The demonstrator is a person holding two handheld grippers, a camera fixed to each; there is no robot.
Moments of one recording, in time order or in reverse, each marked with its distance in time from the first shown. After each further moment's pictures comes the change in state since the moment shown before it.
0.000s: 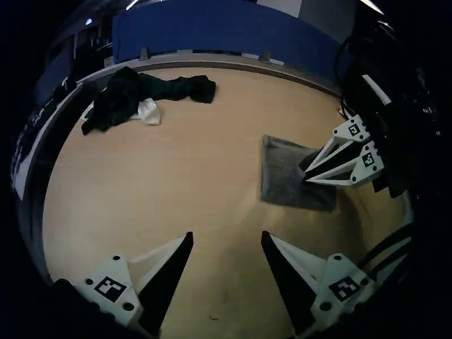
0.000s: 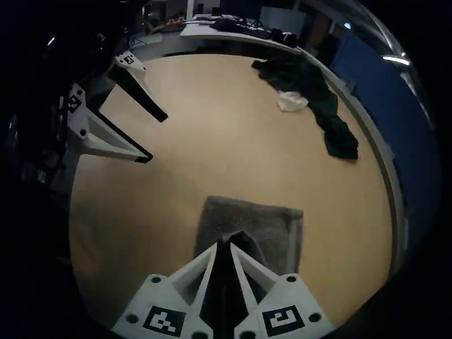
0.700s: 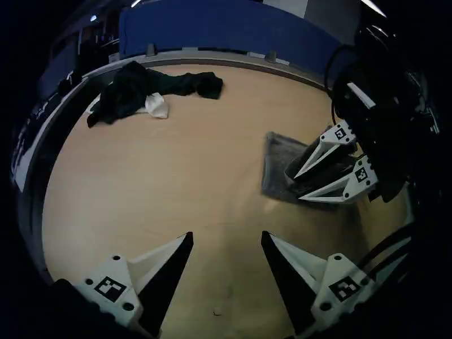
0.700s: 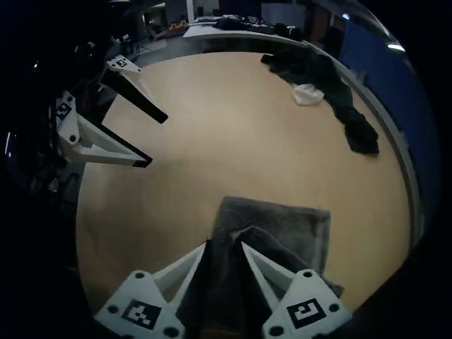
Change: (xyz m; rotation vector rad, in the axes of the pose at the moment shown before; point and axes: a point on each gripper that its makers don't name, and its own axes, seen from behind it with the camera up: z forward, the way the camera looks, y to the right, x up) left arm -0.012 -0.008 -0.002 0.016 -0.005 -0.023; right arm 0.003 -0.026 0.026 0.108 0.023 0.058
